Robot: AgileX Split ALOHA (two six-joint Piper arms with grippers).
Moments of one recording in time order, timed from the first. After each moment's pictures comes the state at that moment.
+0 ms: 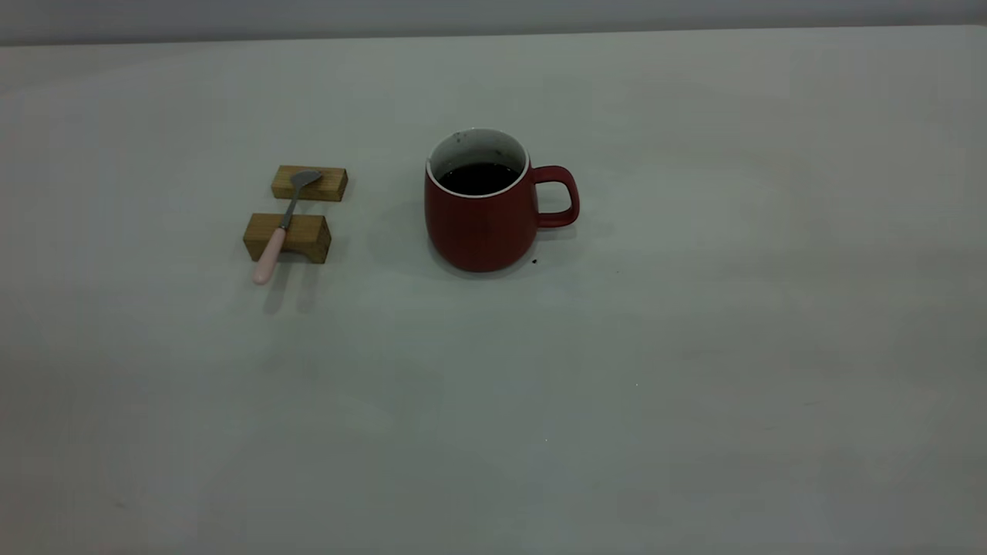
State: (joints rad) left arm -0.11 -0.02 -0.49 0.16 1.14 -0.24; right arm 0.05 0.02 -0.47 -0.06 1.12 0.05
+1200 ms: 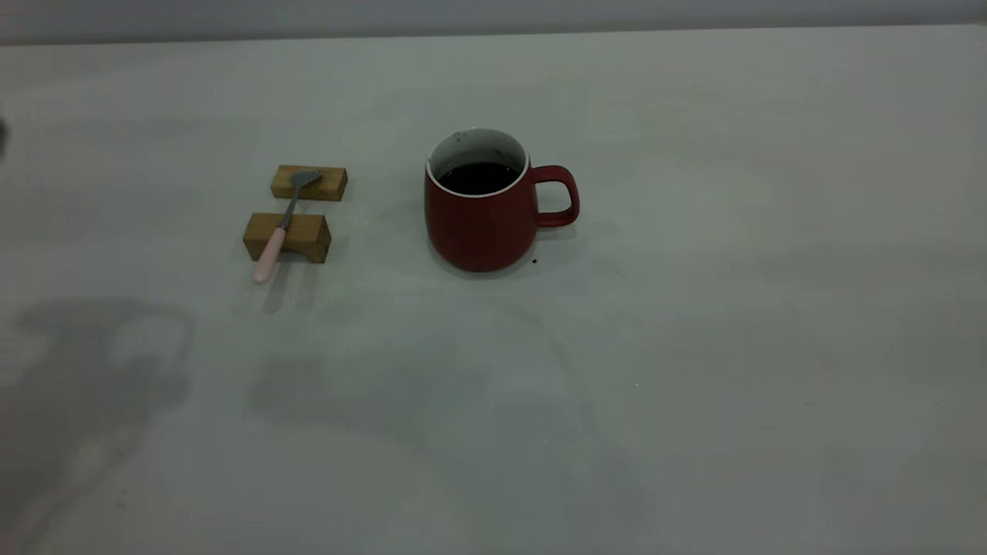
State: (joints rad) left arm -0.11 1.47 -0.75 0.05 0.51 -0.24; right arm 0.05 0.02 -0.47 -0.06 1.13 0.05
